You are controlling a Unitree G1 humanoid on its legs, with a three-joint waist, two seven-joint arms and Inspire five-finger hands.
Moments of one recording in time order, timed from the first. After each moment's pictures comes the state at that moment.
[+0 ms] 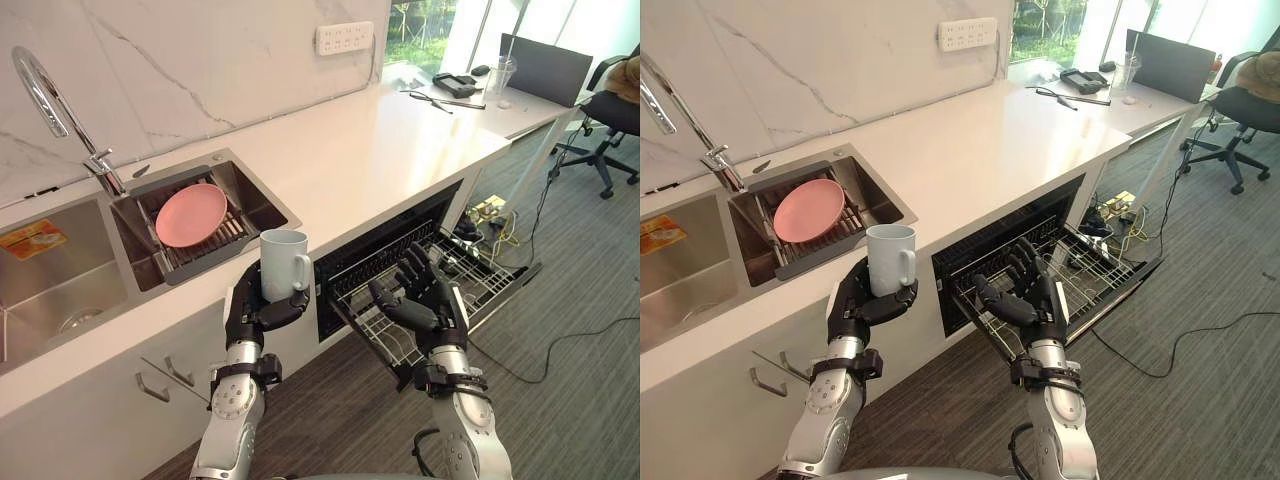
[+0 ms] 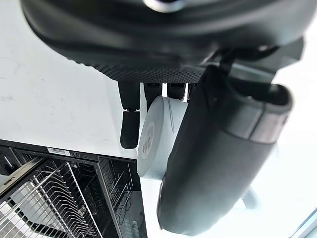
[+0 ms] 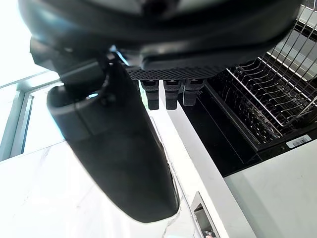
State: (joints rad) left arm 0.14 0.02 -0.12 0.01 -0.15 -0.09 0.22; right arm 0.25 0.00 0.09 -0.12 0.33 -0.10 0.01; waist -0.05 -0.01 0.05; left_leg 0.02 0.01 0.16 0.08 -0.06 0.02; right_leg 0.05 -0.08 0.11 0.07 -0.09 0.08
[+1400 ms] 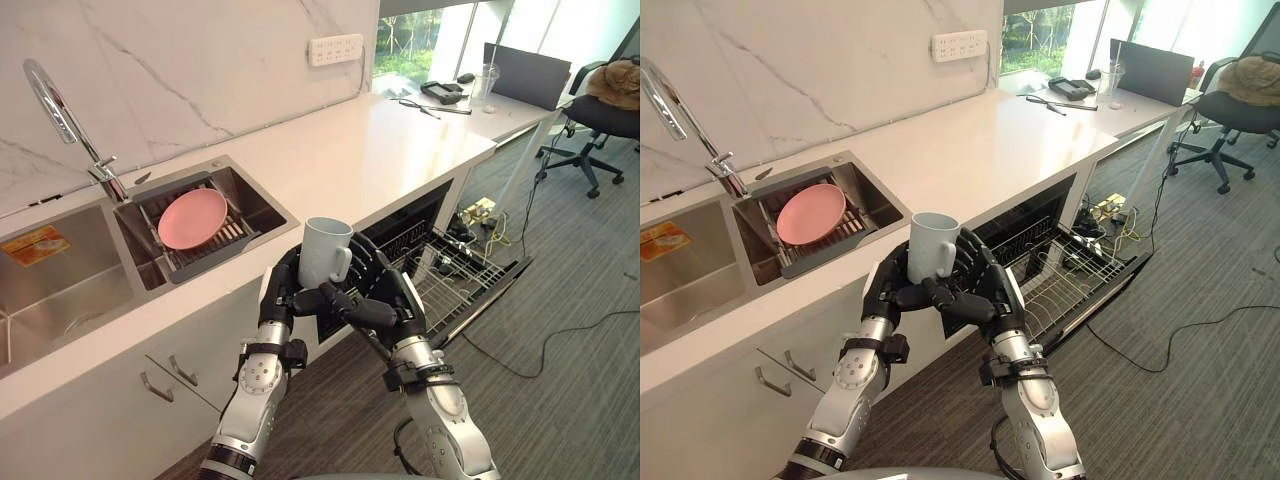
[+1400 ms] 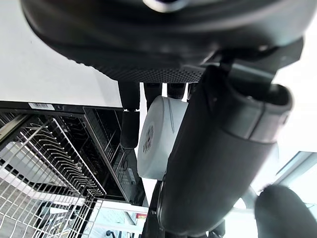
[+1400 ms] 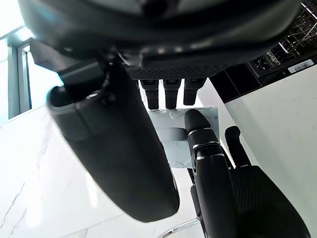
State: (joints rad) left arm 0.01 0.03 -0.29 0.06 -0.14 -0.09 0.19; right arm 0.17 -0.05 0.26 -0.13 0.39 -0.10 0.04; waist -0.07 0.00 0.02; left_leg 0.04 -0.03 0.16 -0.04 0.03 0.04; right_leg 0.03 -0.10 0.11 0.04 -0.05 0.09
